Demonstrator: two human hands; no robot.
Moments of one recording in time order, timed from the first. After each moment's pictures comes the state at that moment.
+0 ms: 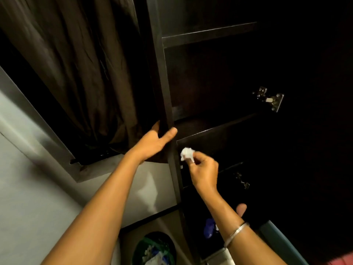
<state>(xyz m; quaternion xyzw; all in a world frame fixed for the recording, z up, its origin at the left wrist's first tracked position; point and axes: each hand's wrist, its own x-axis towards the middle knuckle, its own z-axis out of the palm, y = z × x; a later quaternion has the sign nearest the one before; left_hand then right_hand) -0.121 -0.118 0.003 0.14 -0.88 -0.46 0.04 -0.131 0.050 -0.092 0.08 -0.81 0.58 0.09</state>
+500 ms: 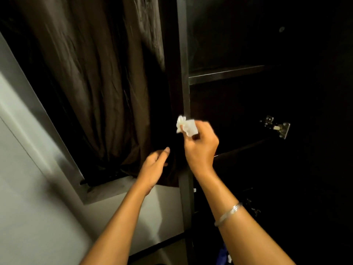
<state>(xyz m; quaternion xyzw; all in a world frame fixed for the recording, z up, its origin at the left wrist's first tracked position) -0.077 -0.136 0.010 0.15 -0.79 -0.58 0.15 -0.130 -0.005 0.053 0.21 -0.68 0.61 0.35</state>
